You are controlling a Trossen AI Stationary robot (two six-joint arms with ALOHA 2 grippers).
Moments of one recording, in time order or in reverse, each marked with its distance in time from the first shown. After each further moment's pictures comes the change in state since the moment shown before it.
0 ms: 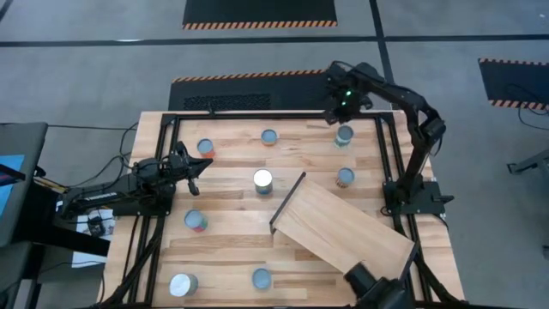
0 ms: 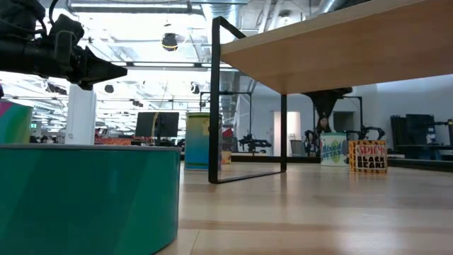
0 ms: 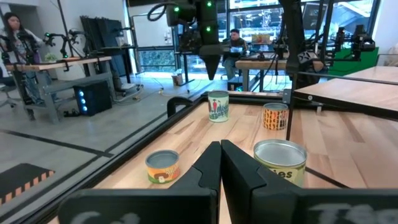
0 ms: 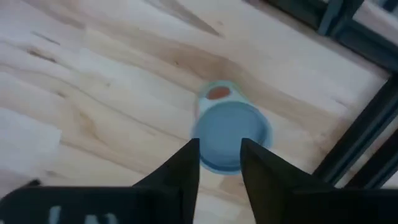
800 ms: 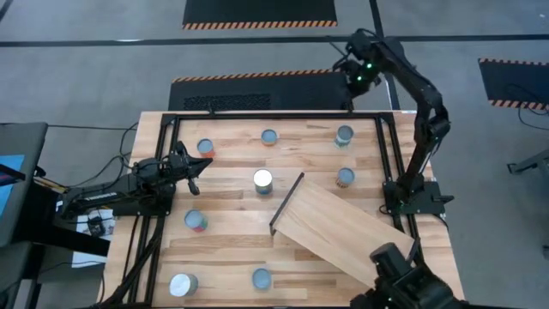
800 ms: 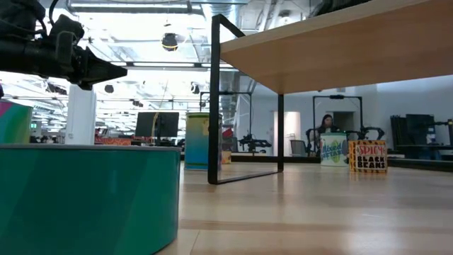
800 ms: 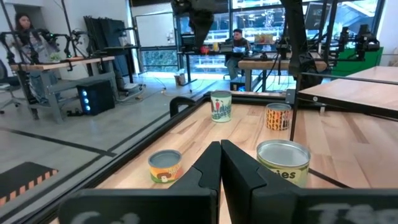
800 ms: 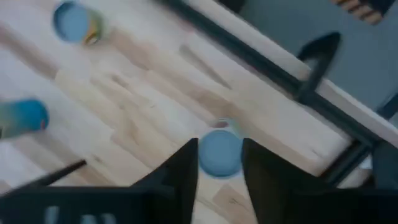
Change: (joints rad) left arm 0.000 0.000 0.000 0.001 -0.013 0.000; right arm -0.133 0.000 0.324 -0.118 -0.183 -0.236
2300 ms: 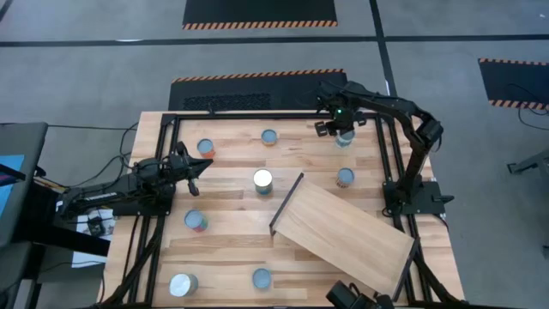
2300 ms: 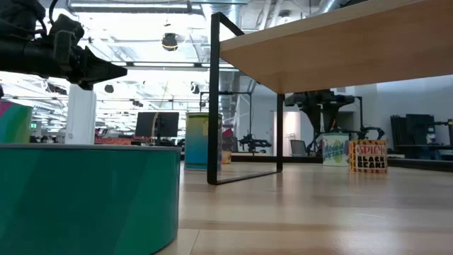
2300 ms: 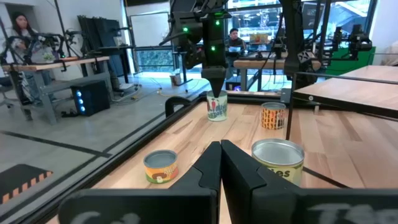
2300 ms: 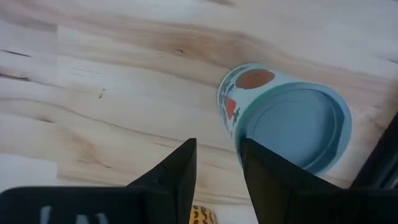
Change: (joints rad) left arm 0.000 0.000 0.000 -0.002 0.022 0.000; right arm 0.272 -0.002 -0.522 0.328 0.252 0.556
